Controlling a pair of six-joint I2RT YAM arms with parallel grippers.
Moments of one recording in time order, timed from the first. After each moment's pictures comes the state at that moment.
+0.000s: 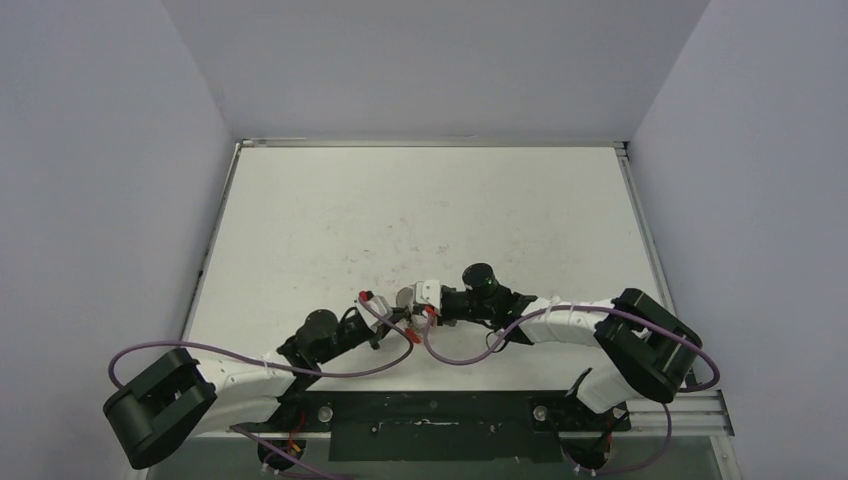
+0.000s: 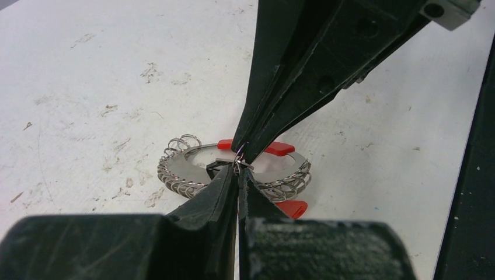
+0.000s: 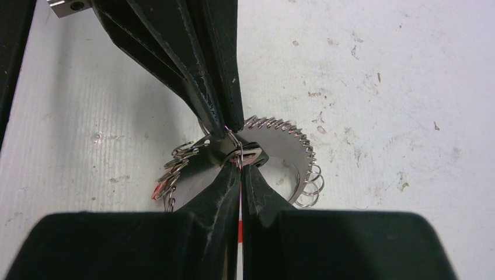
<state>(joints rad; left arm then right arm) -0.85 1.07 0.05 0.90 0.14 0.07 0.84 1.48 0.54 0.48 -0.53 -0.54</state>
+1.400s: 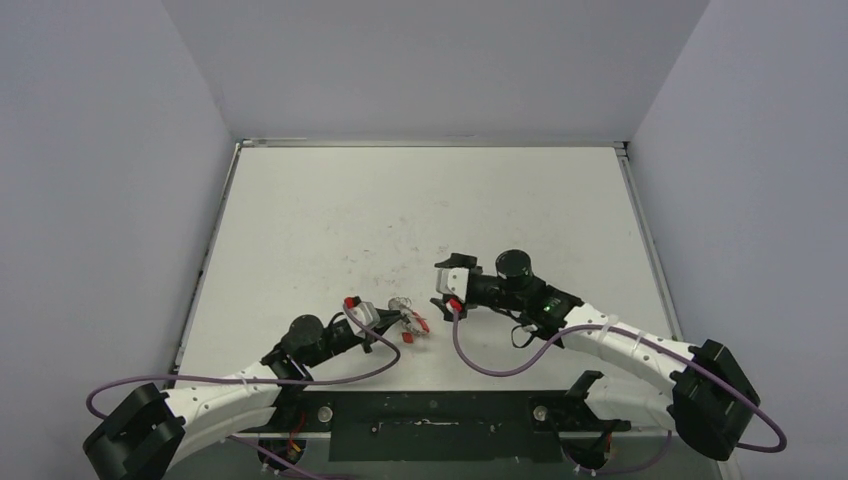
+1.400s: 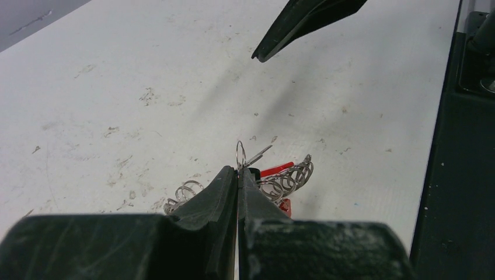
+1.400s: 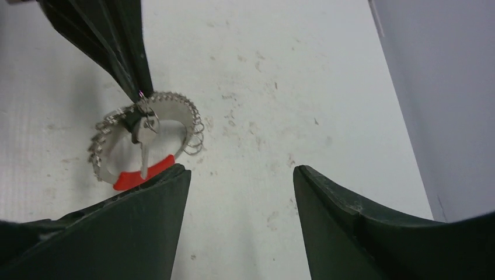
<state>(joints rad) -0.82 0.82 0.01 0.77 0.22 0.05 0.79 1.12 0.56 0.22 -0.40 -0.68</state>
